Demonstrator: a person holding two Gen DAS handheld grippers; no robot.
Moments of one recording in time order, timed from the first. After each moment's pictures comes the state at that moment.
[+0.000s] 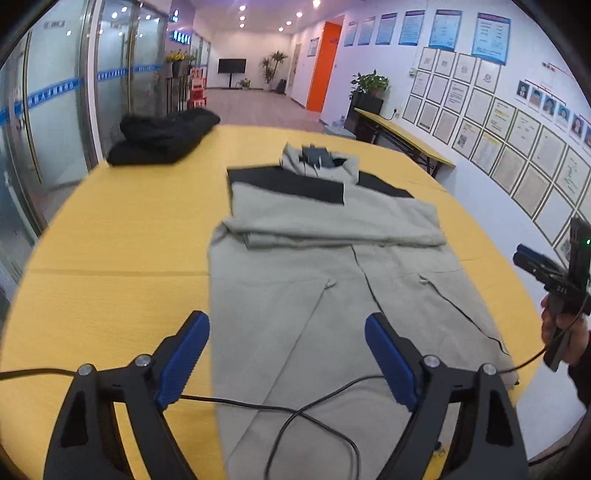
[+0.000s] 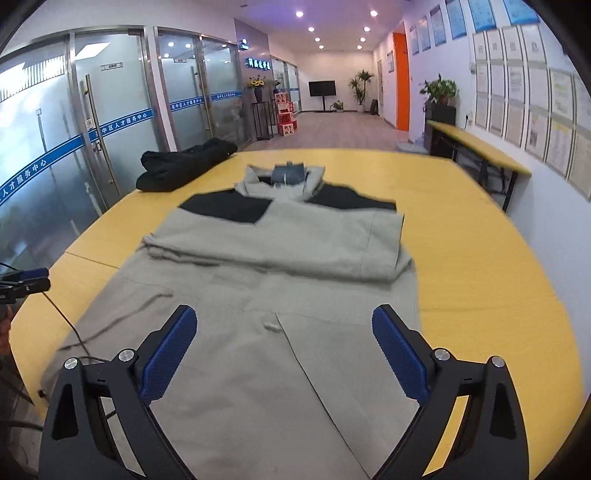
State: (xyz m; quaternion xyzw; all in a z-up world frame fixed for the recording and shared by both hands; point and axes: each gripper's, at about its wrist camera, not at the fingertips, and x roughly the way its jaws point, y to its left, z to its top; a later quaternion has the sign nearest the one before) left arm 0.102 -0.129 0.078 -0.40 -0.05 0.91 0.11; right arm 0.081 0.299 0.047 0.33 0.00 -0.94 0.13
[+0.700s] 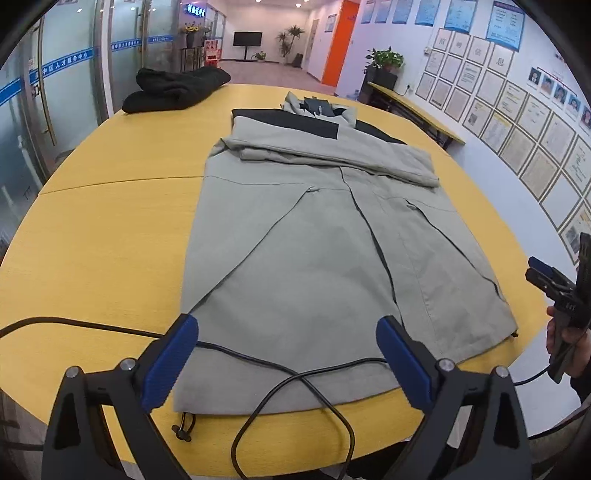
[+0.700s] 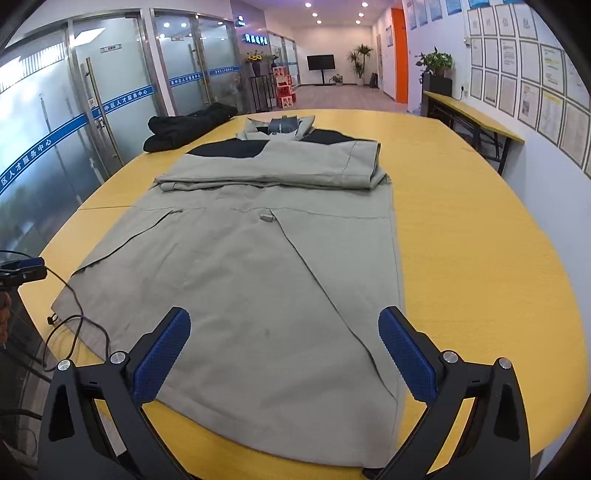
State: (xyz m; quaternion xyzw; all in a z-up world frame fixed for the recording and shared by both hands) left arm 0.196 -0.094 0.010 -0.46 -0.06 0.88 0.09; right arm 0.188 0.344 -0.012 0.37 0.00 -0.92 0.14
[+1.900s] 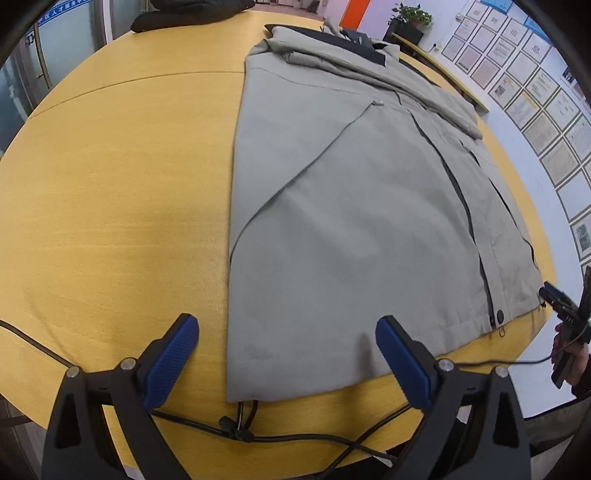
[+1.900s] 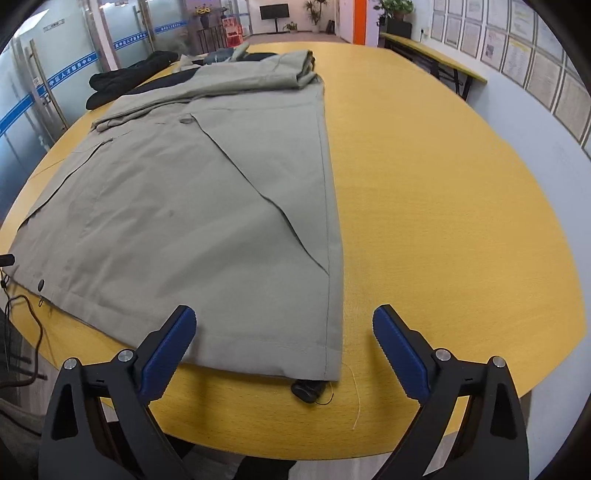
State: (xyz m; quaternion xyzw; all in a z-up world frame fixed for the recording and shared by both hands) left arm 0.184 -0.147 -0.088 -0.56 -0.07 0.82 0.09; right arm 0.210 0.401 -0.101 0.49 -0.02 -0.87 0.05
